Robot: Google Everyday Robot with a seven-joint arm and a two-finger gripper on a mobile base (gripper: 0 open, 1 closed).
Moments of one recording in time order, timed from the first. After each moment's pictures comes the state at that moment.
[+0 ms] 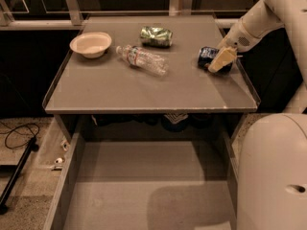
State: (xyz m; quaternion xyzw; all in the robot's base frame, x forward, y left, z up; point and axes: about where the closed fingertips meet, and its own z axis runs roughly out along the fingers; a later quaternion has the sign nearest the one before) arm 0.730 -0.243 0.850 -0.53 0.80 0.08 0.26
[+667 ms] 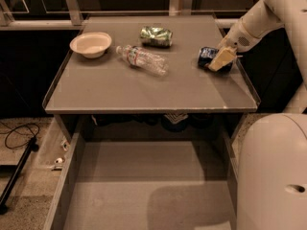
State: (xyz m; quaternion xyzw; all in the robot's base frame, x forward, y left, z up) arm 0.730 -0.243 0.850 -0.53 0.80 0.08 0.26
